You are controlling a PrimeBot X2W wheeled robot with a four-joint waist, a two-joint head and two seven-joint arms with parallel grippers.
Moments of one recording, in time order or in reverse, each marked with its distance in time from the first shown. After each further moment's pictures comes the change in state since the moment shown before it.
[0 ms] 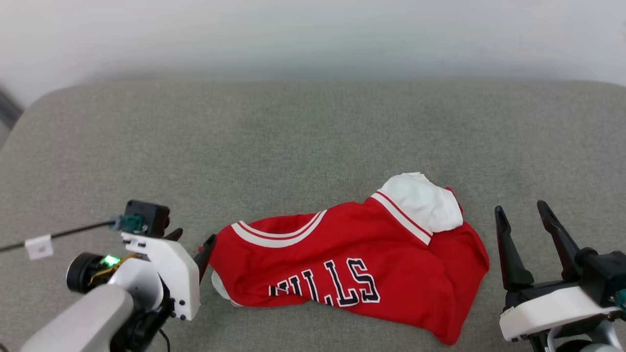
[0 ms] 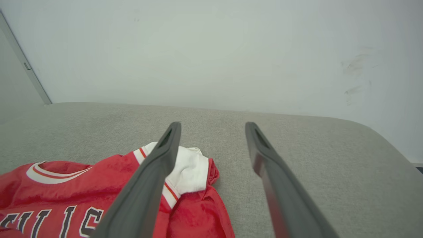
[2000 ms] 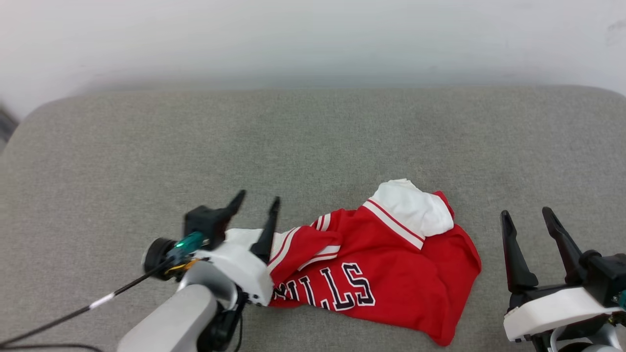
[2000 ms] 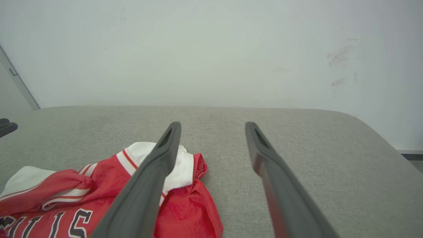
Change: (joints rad) left arm -0.071 -0.302 -0.050 0.191 0.143 -0.018 -0.410; right arm -0.010 0.000 -0.024 0.054 0.020 0.000 -0.016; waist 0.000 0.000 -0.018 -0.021
